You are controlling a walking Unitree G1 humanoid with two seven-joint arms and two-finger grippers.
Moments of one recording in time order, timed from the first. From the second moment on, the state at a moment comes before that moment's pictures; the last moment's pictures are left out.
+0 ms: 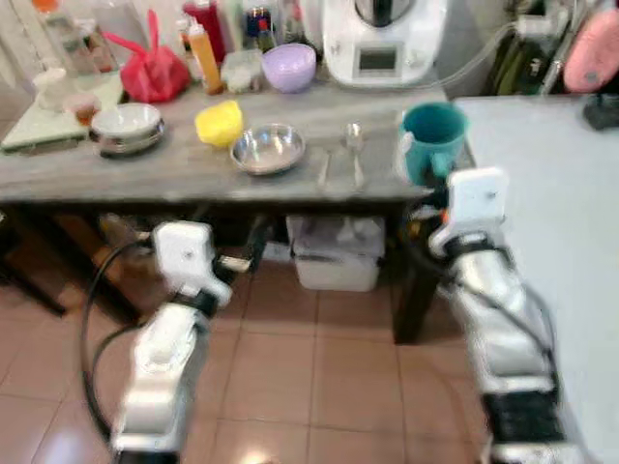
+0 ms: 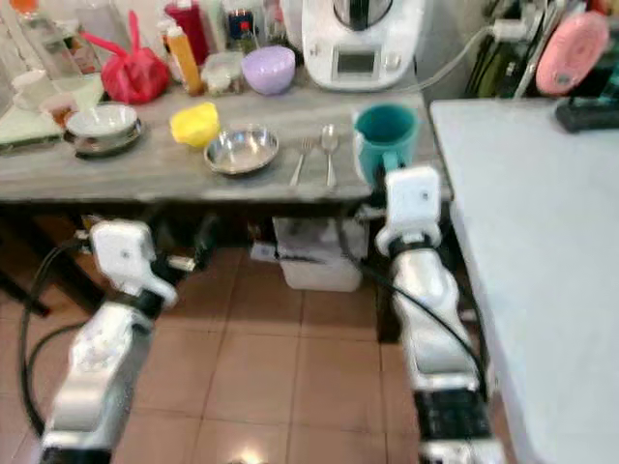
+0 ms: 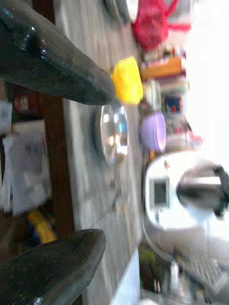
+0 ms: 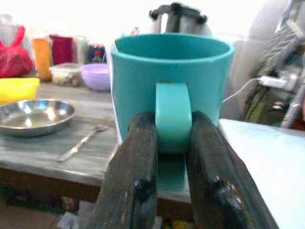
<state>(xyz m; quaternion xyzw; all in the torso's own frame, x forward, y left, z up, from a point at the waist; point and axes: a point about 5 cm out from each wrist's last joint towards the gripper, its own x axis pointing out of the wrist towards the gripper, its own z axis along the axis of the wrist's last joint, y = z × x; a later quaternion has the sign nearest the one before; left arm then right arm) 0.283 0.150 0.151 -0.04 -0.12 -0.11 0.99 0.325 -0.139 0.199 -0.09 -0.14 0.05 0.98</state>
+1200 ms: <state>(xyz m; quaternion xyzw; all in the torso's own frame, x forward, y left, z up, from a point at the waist) 0.275 0.157 0.152 -0.03 -0.12 -0.07 0.99 0.316 -0.131 0.192 -0.09 -0.14 0.08 0.98</state>
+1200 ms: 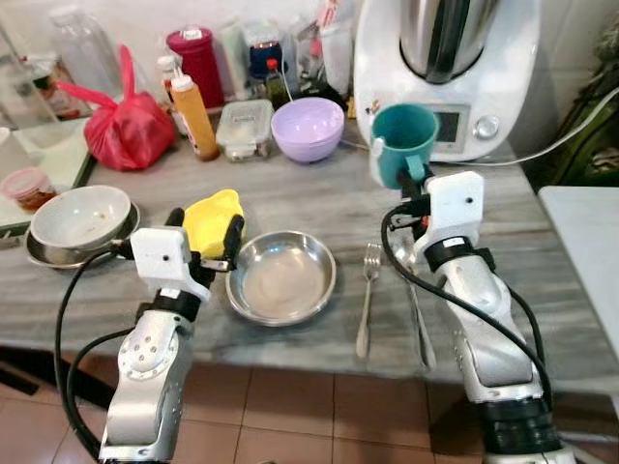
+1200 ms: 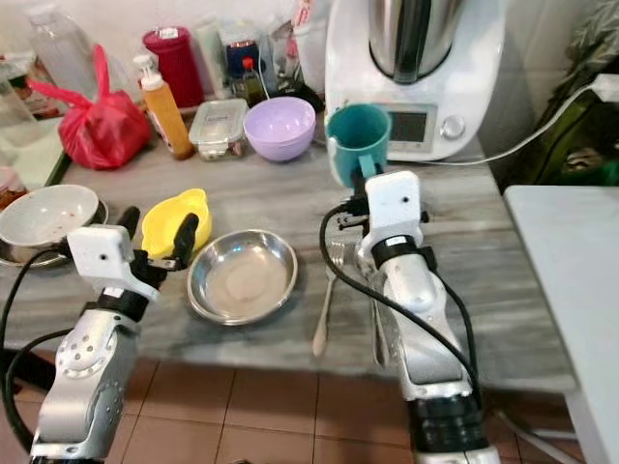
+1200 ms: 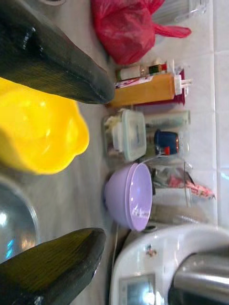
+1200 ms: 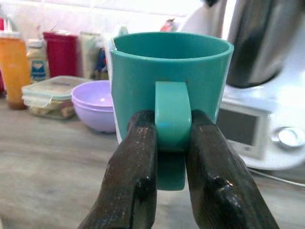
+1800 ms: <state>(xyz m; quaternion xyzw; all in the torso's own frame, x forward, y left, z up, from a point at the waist) 0.224 0.174 0.142 0.03 -0.09 -0.07 0.99 0.309 -0.125 0.190 -0.08 -0.13 0.11 0.98</state>
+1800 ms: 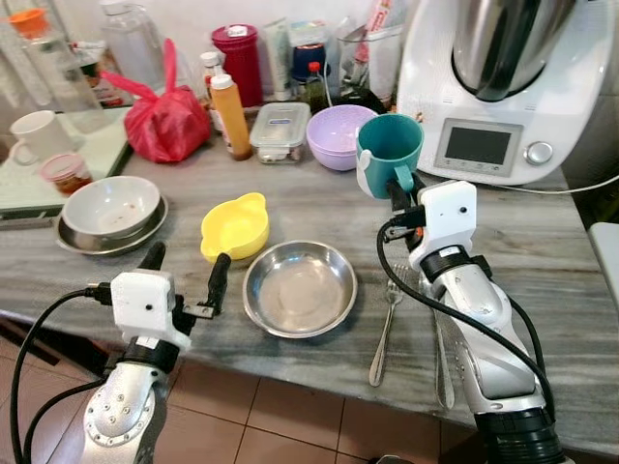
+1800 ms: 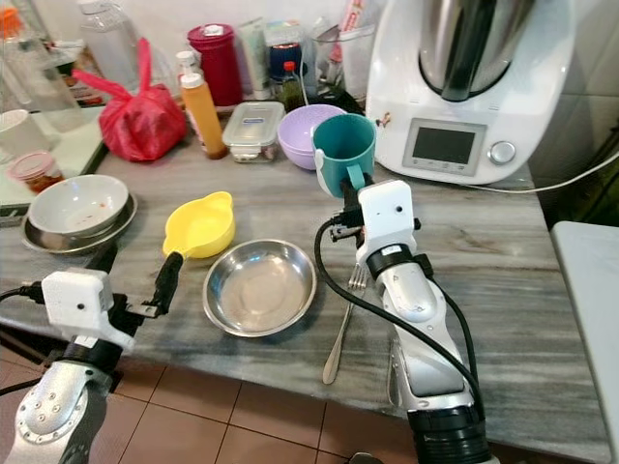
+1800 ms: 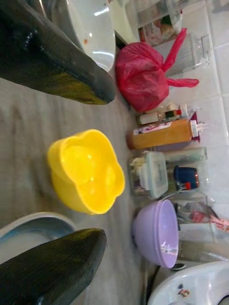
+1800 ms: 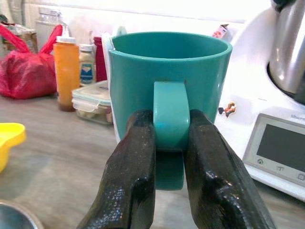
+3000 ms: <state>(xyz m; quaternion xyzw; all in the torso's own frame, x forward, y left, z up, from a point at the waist) 0.230 0.148 0.149 -0.01 -0.07 -0.22 0.97 0.317 -0.128 0.167 -0.09 -0.07 0.13 0.99</state>
